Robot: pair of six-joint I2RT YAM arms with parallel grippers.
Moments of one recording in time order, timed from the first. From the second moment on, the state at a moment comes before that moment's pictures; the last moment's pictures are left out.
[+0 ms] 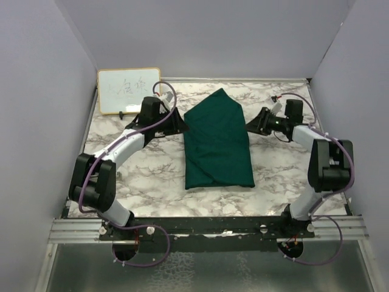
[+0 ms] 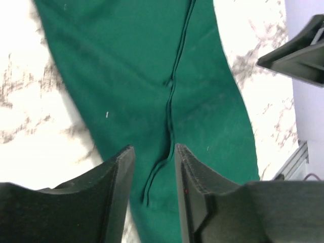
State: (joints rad) left arm -0.32 1.52 0.99 -0.10 0.45 -0.53; right arm -0.05 1.64 0.94 -0.02 -0.83 0.41
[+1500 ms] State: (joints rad) left arm -0.23 2.33 1.55 0.22 0.61 -0.72; right arm -0.05 2.36 1.47 0.20 -1.09 0.61
